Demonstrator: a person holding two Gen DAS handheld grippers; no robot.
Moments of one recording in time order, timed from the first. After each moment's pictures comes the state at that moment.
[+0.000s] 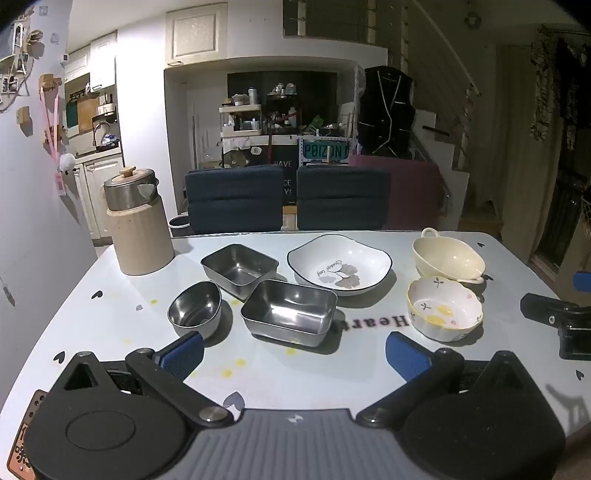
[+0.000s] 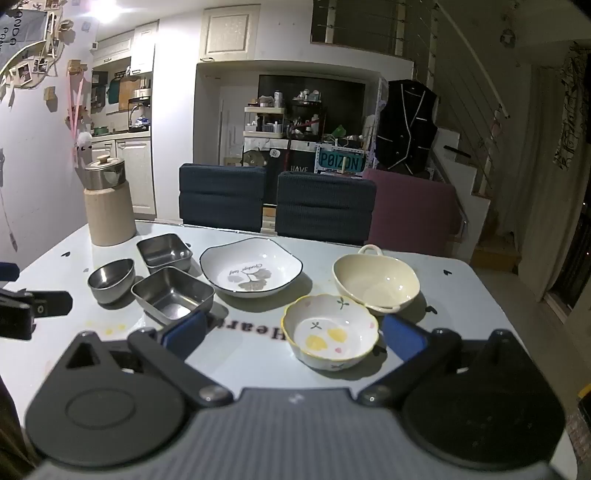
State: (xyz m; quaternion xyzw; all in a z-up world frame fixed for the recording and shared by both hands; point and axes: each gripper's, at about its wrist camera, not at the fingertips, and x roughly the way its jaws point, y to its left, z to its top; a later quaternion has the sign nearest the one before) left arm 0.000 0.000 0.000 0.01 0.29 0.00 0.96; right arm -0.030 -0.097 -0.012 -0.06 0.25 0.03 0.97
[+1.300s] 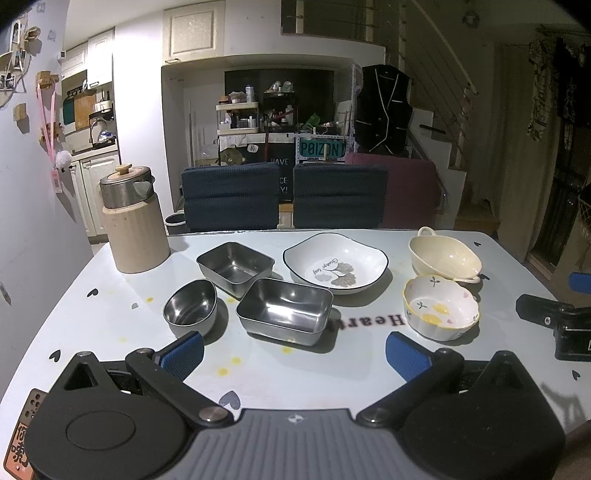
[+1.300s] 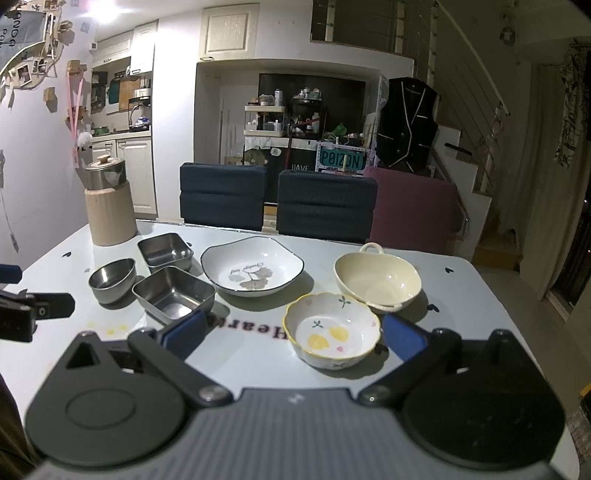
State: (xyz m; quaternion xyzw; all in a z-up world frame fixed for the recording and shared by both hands) left arm 0.004 -0.006 -0.004 0.00 0.29 -0.01 0.96; right arm -0.029 -0.097 -0.013 -0.05 0.26 0.03 0.96
